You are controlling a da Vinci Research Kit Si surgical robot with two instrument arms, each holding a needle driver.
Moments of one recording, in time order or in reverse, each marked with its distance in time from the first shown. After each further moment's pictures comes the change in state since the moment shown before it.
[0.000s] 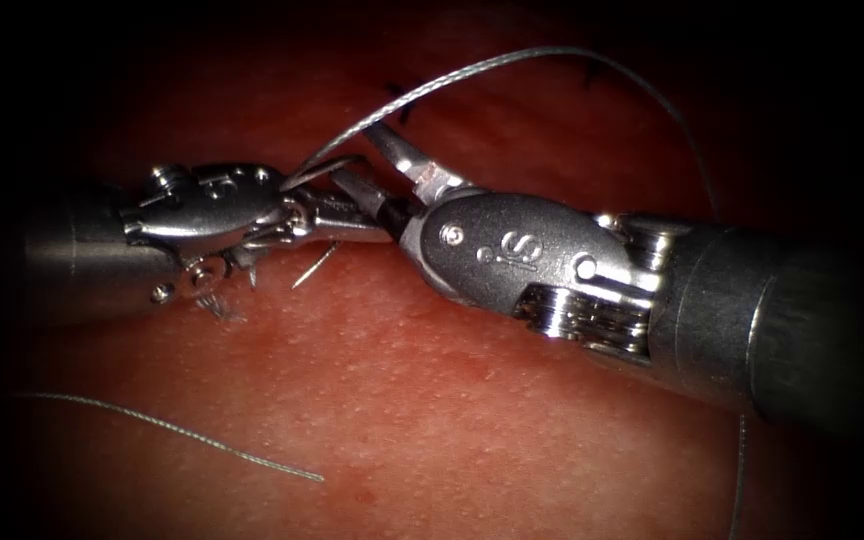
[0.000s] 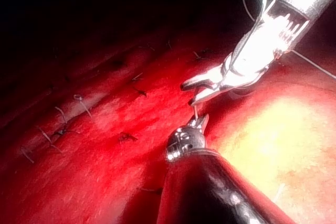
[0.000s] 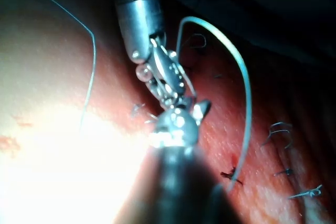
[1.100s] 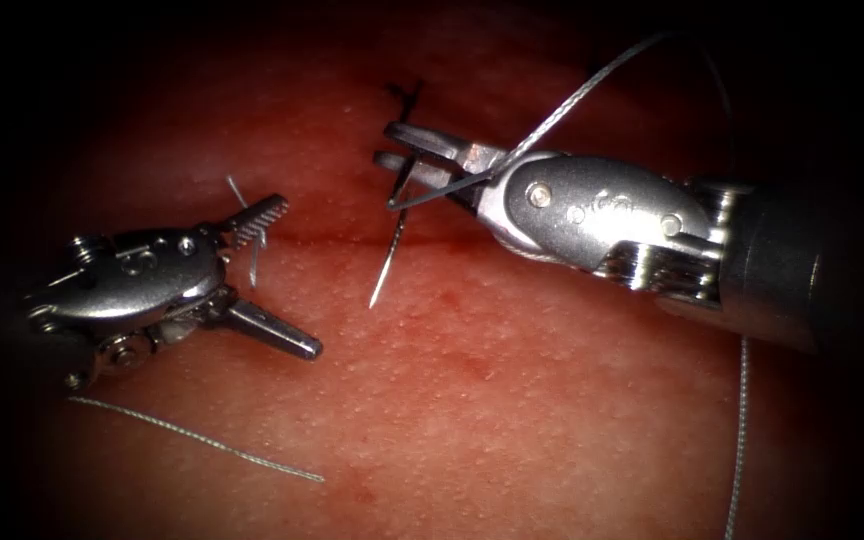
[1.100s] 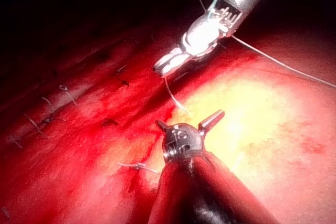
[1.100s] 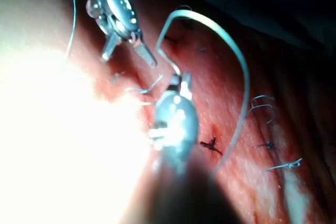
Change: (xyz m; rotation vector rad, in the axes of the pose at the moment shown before) right arm -0.005 0.007 0.001 0.356 0.199 0.134; left arm -0.003 0.006 -0.006 0.099 0.017 0.169
